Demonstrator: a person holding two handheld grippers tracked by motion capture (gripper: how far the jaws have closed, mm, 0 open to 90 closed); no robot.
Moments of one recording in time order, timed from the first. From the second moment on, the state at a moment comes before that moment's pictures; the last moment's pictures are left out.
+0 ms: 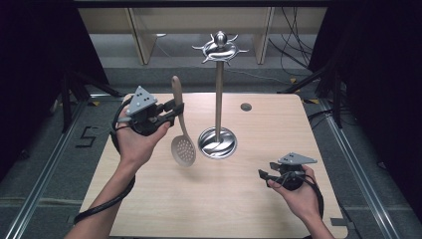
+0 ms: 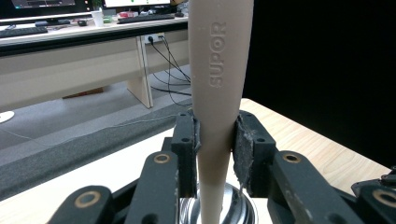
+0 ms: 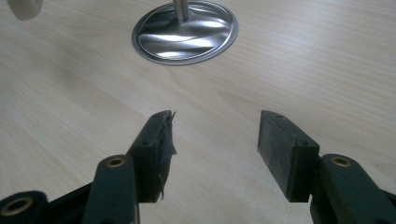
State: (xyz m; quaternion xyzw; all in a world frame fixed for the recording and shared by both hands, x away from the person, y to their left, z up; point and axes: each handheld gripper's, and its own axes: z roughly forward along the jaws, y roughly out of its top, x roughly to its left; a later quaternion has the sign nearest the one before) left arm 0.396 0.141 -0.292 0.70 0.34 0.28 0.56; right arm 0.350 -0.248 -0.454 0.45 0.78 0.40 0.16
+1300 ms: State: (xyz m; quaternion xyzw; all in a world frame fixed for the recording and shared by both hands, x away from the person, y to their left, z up) left arm 0.426 0.099 -0.261 0.73 0.33 0.27 0.53; right arm 0.348 -0.250 -0.454 0.45 0.78 0.40 0.17
